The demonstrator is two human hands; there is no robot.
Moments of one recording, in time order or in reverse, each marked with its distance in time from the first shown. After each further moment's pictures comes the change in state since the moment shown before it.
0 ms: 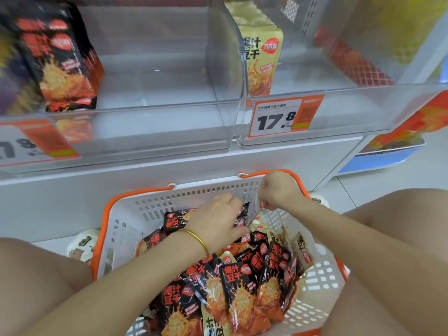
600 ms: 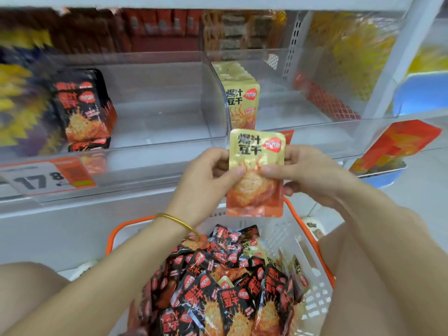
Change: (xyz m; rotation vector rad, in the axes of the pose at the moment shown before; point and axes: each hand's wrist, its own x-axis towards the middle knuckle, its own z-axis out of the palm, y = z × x) left_hand -0.023 0.037 -0.108 -0.944 0.581 0.077; right_hand -0.111 -0.031 -0.114 0.816 -0.084 -0.383
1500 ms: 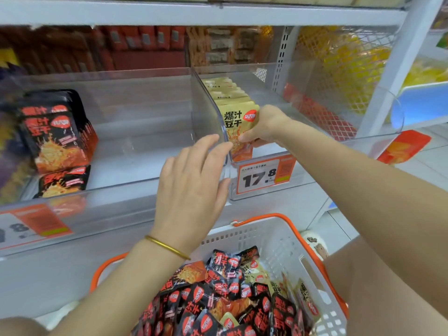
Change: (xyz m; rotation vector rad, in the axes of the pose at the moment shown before) left_hand 0.041 -0.011 -0.023 1.033 0.238 0.497; right_hand 0.162 -0.046 -0.025 -0.473 0.332 0.102
